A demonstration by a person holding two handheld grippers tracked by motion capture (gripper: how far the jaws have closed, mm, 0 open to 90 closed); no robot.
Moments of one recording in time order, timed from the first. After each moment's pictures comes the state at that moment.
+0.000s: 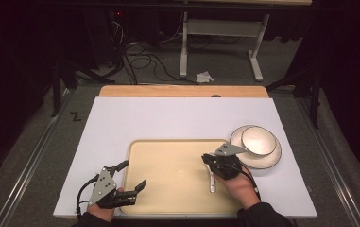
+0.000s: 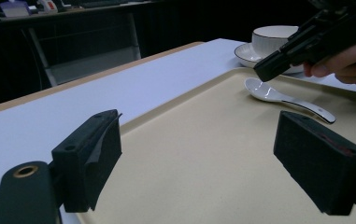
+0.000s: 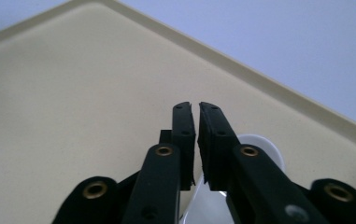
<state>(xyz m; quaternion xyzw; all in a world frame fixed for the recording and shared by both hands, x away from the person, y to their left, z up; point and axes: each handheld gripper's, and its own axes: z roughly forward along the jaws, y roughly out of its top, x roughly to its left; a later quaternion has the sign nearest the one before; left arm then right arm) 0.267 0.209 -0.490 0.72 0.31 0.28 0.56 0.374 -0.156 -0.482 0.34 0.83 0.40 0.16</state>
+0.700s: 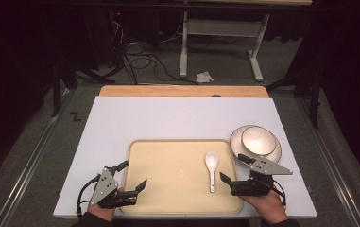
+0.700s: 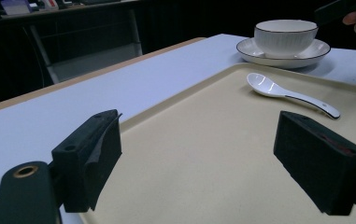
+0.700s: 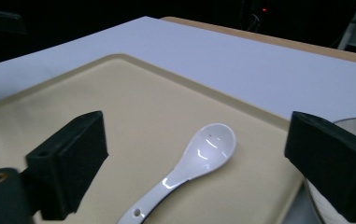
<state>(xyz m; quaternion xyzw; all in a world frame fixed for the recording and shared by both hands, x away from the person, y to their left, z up) 0.268 0.207 -0.492 0.72 0.31 0.28 0.55 0.323 -0.229 -0.462 0.33 0.77 0.51 0.19</state>
